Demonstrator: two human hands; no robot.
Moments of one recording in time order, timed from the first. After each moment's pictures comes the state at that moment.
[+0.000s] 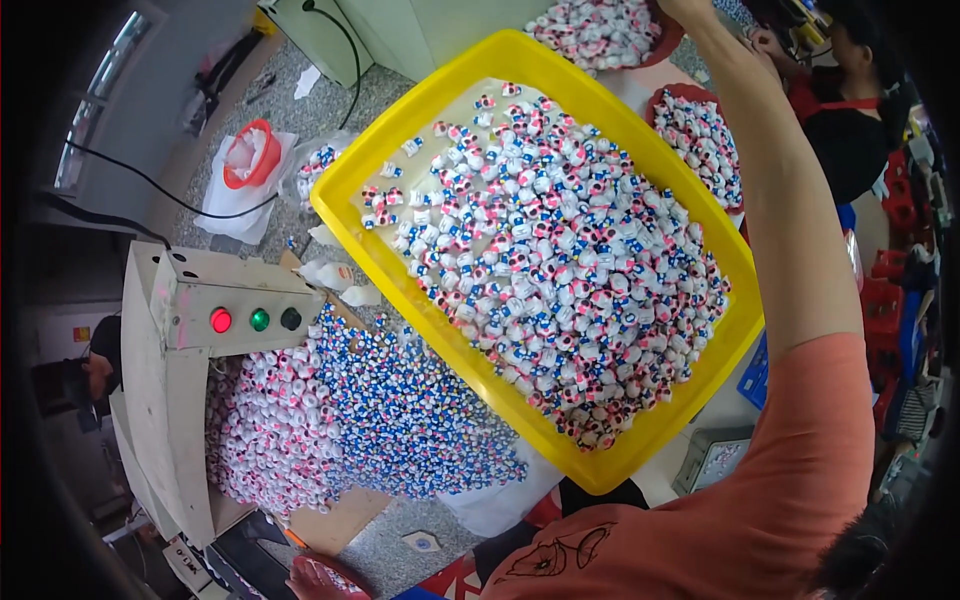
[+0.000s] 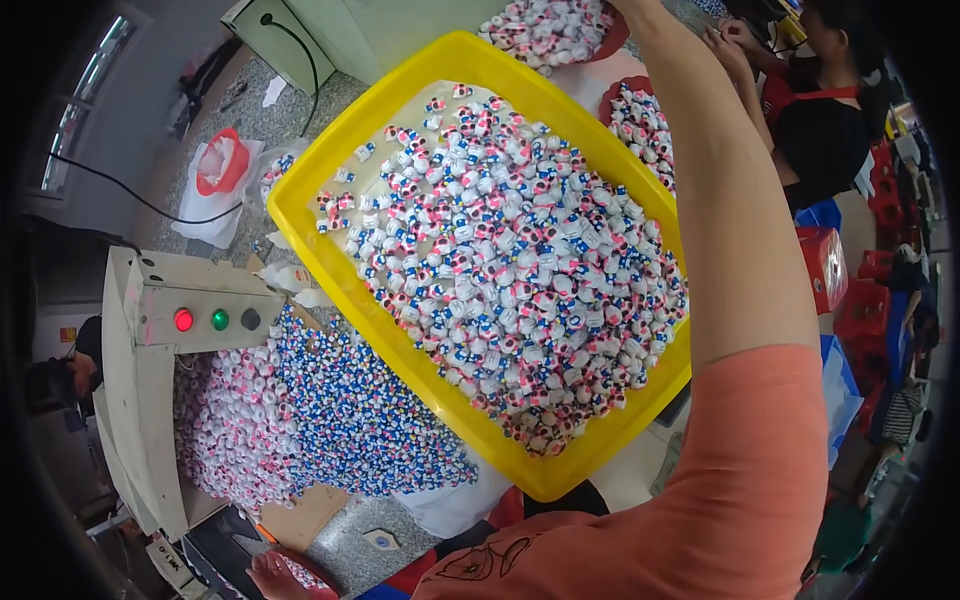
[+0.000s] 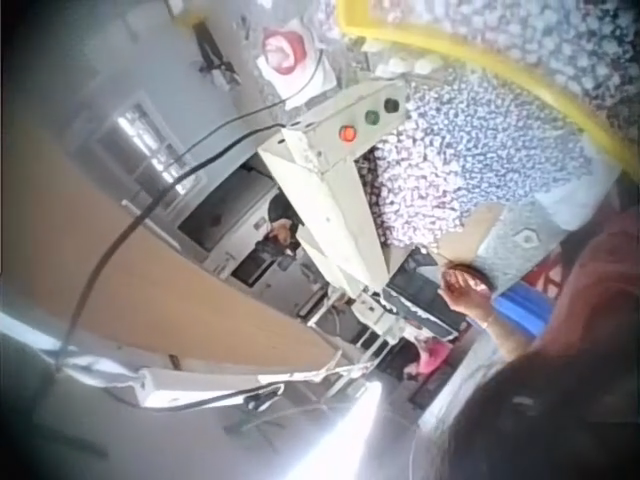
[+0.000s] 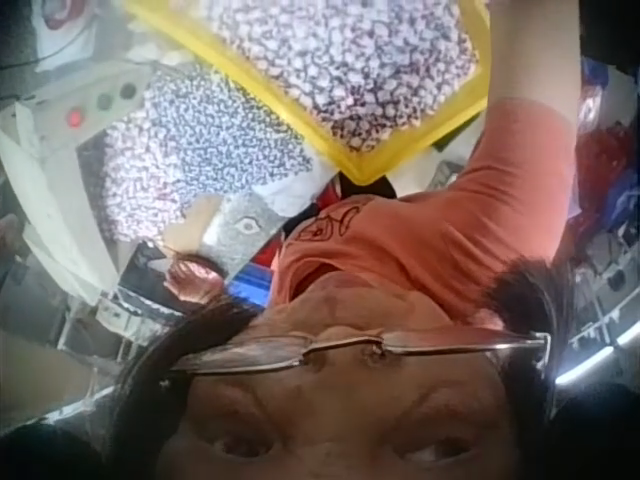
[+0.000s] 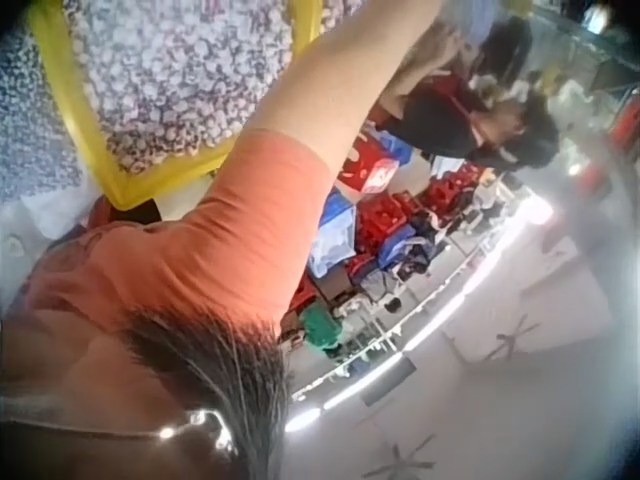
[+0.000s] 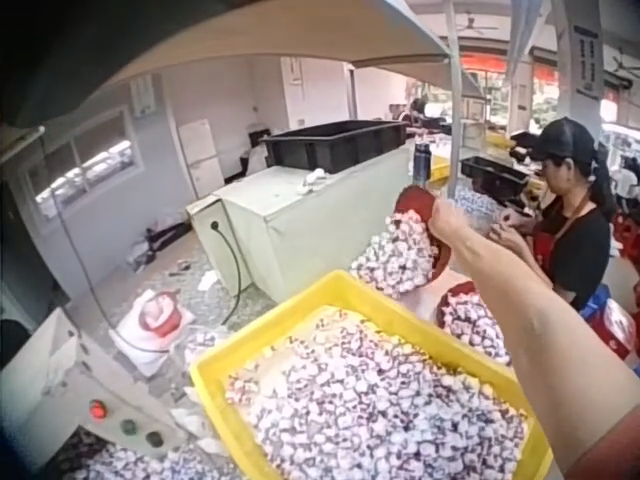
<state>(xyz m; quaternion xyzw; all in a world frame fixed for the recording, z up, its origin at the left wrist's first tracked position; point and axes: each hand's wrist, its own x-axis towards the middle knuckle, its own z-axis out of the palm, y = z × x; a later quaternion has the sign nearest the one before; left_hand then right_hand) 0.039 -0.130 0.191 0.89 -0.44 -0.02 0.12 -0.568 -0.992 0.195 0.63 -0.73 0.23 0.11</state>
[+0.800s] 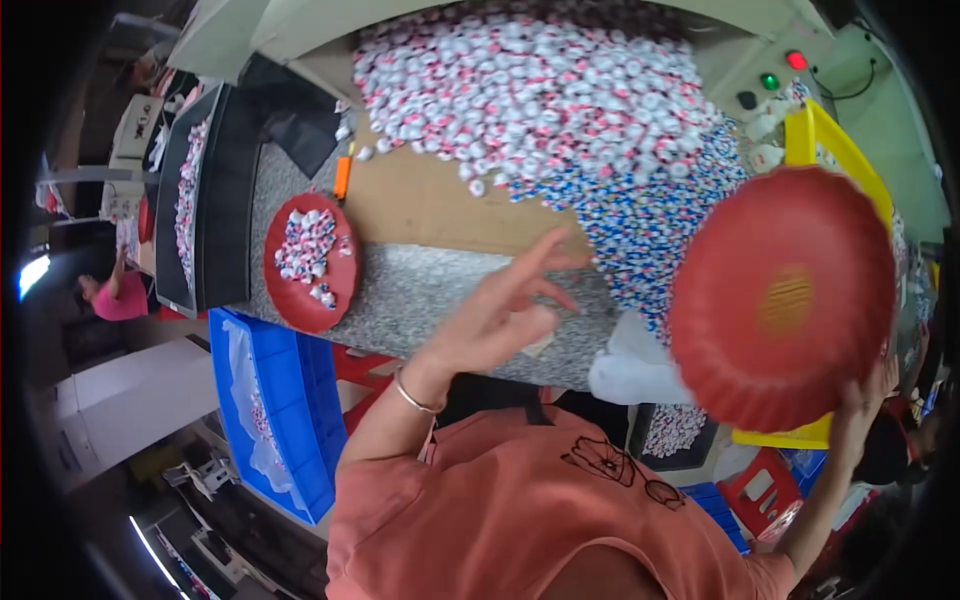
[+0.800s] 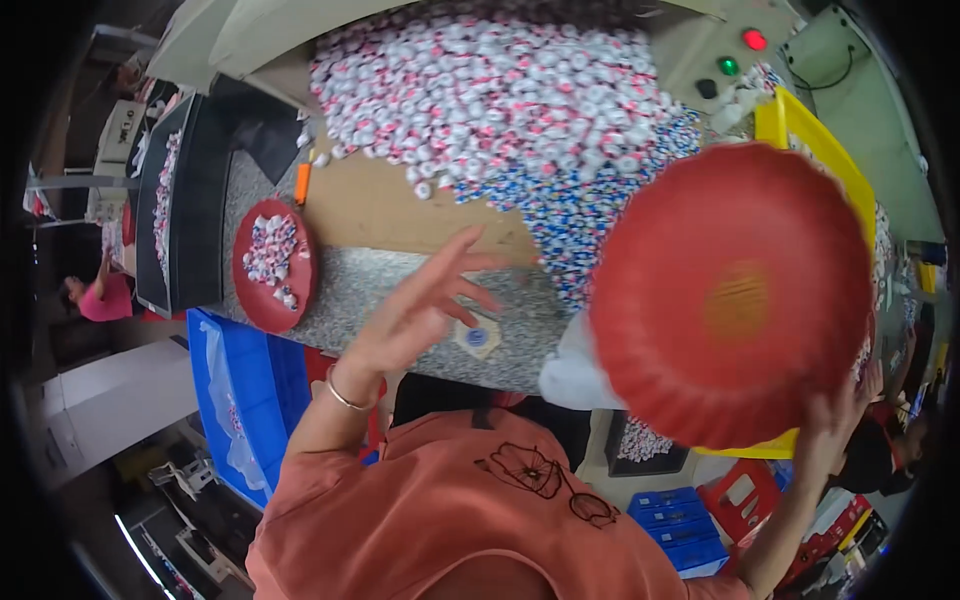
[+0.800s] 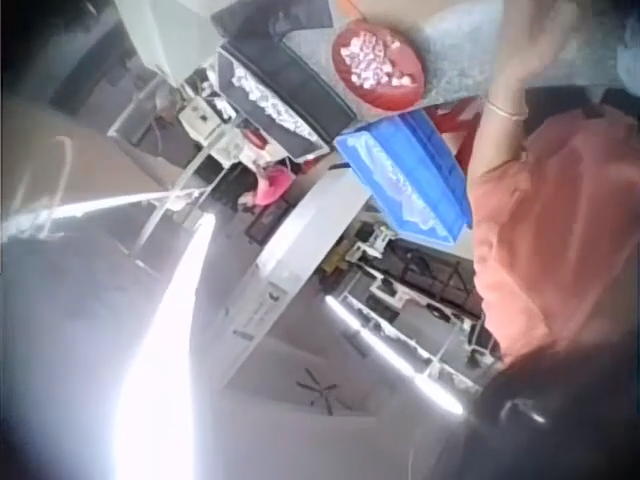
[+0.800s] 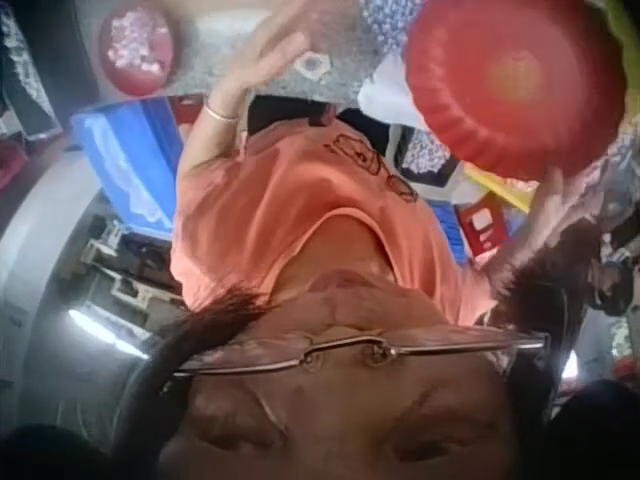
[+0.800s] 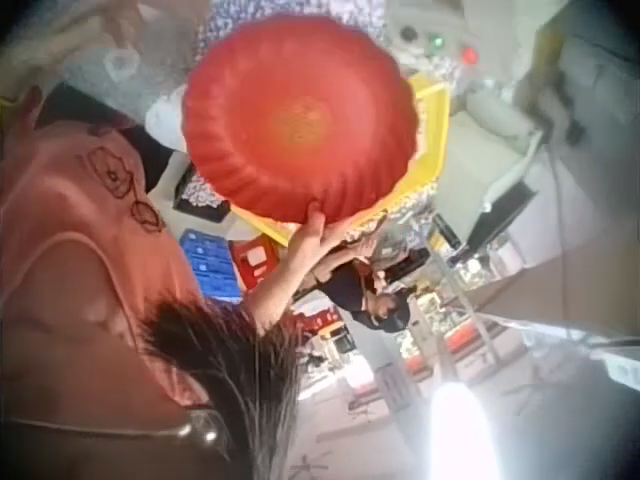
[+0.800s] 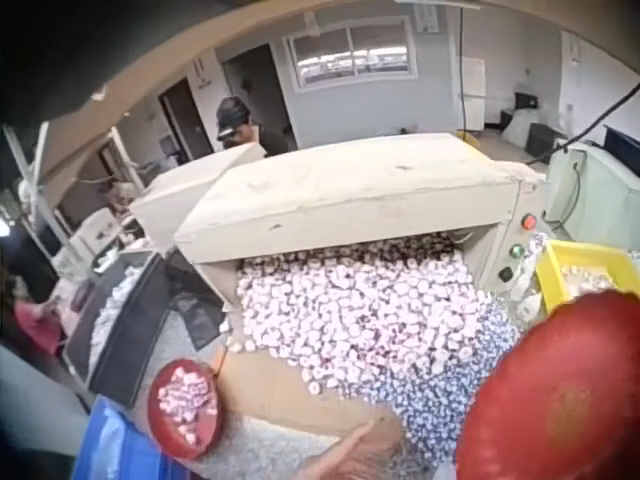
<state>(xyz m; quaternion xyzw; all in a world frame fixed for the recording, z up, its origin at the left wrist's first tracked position) -0.003 -0.150 0.188 0.56 -0.31 -0.46 0.61 -0.363 -0.447 0.244 0.71 -0.50 0.24 -0.44</state>
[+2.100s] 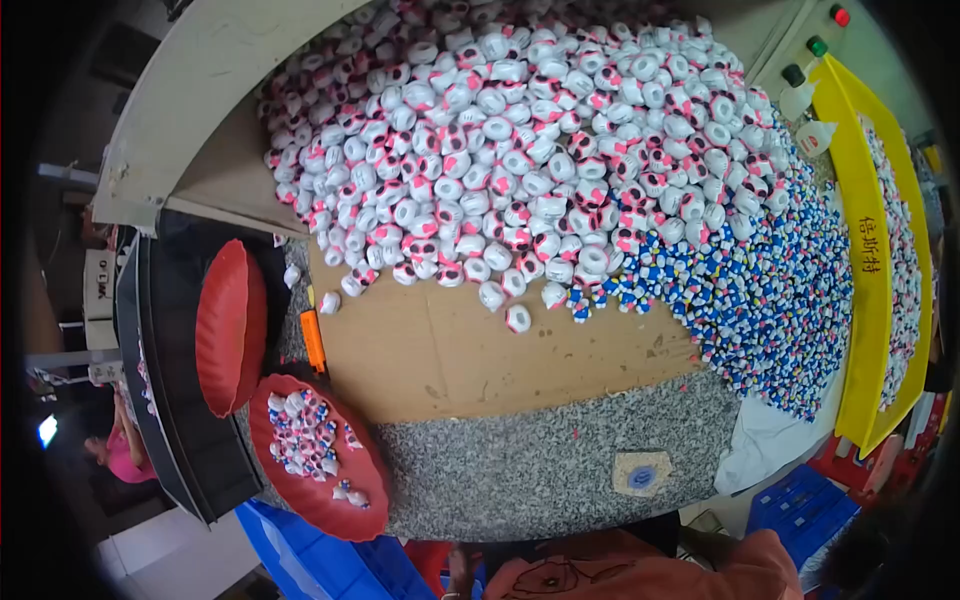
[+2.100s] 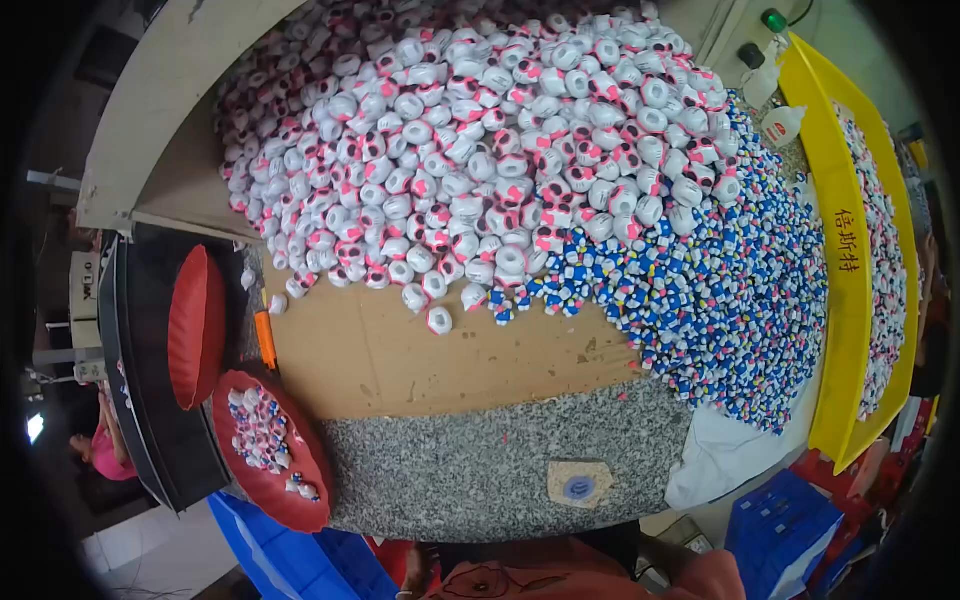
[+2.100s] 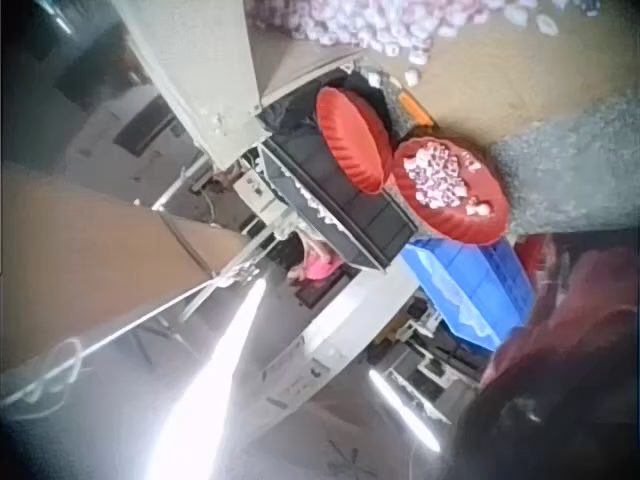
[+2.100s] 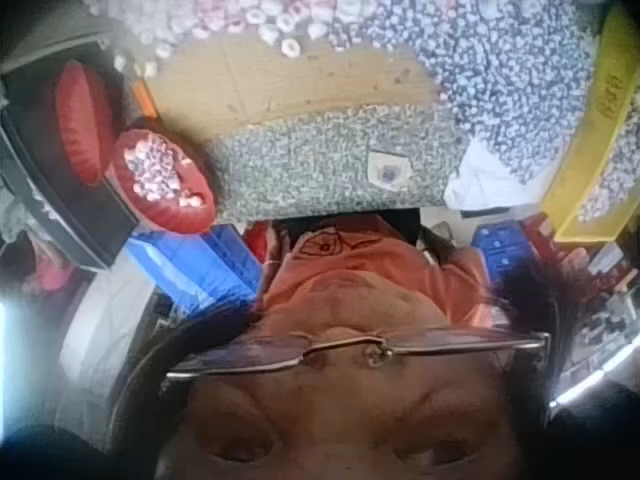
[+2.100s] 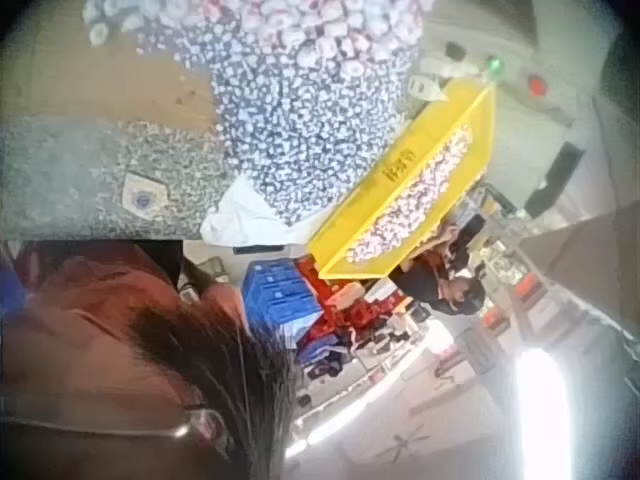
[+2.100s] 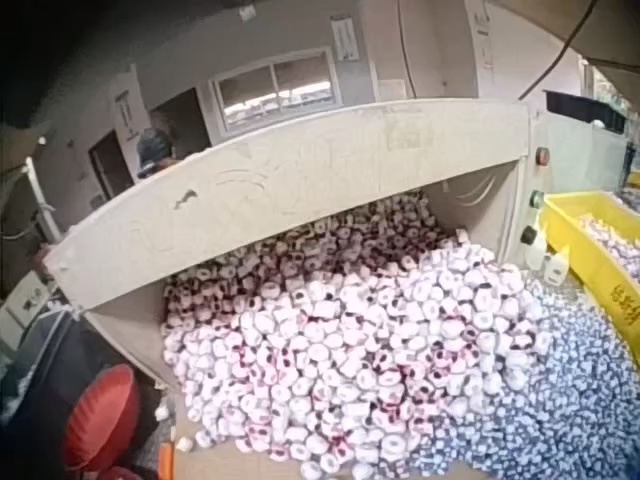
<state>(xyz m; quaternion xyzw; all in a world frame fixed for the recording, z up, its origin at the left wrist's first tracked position) -0.046 0.177 -0.065 0.83 0.21 -0.37 0.37 -0.429 -0.088 -0.221 0.33 -0.70 -0.19 -0.61</state>
